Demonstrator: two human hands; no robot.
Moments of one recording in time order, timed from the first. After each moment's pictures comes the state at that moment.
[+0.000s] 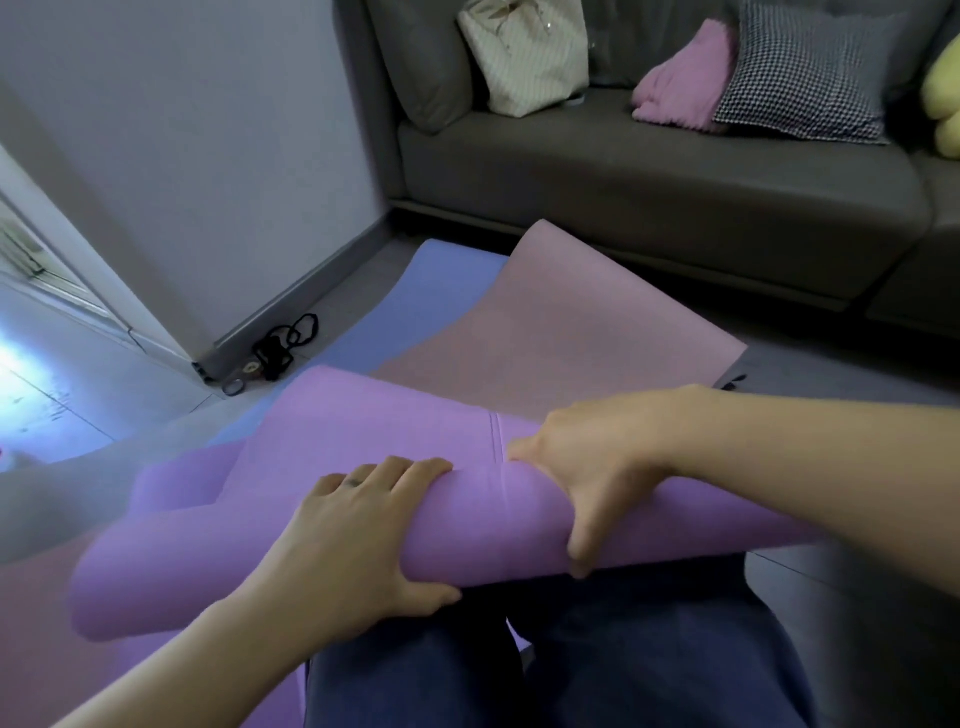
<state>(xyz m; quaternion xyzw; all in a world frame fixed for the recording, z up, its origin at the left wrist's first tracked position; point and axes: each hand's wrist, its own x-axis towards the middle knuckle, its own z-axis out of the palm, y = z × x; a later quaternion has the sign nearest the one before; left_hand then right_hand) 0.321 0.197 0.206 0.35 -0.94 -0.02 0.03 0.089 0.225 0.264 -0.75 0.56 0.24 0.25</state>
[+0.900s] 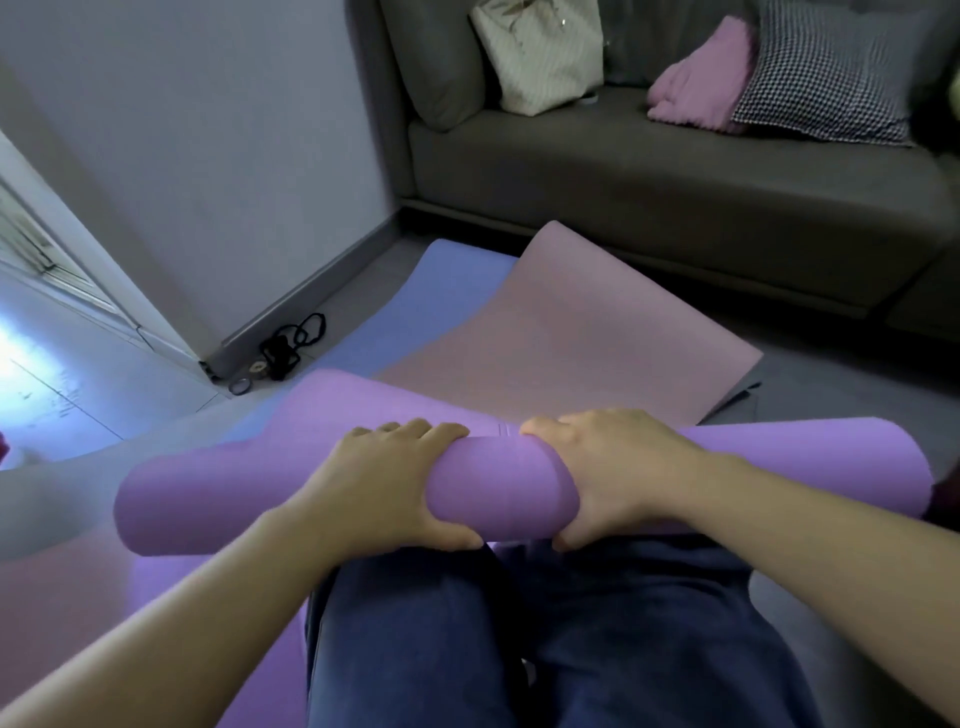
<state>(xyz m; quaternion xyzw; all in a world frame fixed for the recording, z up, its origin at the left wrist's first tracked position) 0.287 0.144 0.217 0.36 -0.93 -0.07 -0.09 0.080 0.227 0.225 -0.75 0.64 0.08 0.13</state>
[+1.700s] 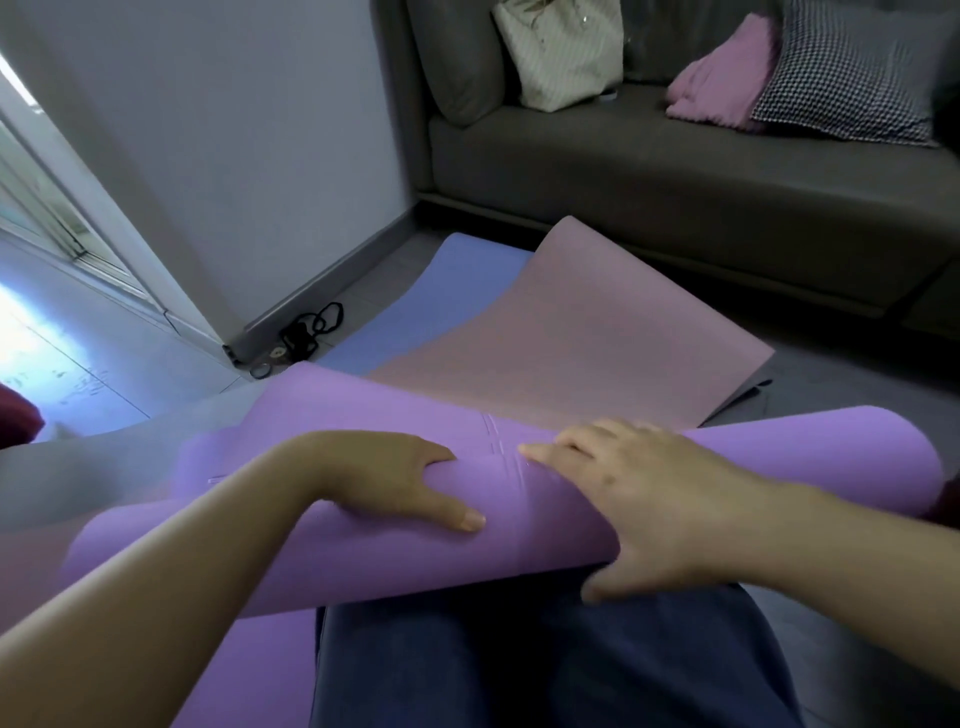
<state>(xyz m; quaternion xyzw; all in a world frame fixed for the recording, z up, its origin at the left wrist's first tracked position) 0.301 0.147 0.236 0.36 -0.84 -0.31 -0.26 0.099 0.282 0.249 -0.78 0.60 0.13 0.10</state>
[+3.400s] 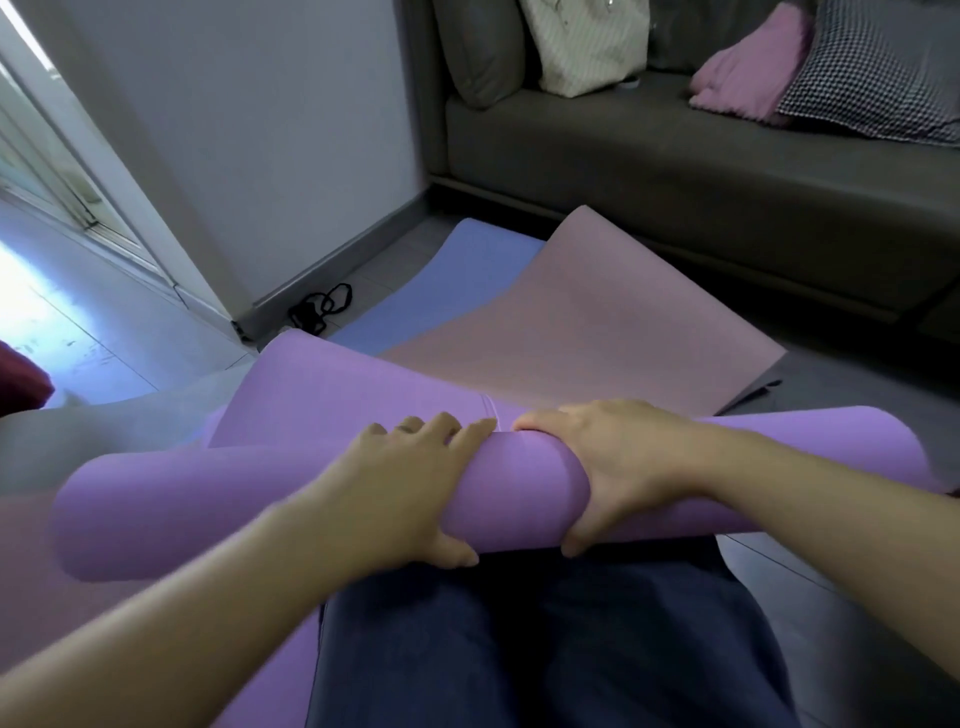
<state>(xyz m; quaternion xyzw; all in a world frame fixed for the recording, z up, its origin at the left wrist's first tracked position) 0.310 0.195 0.229 0.35 -0.93 -0.02 -0.14 0.094 0.239 0.235 -0.77 0.59 0.08 0.25</state>
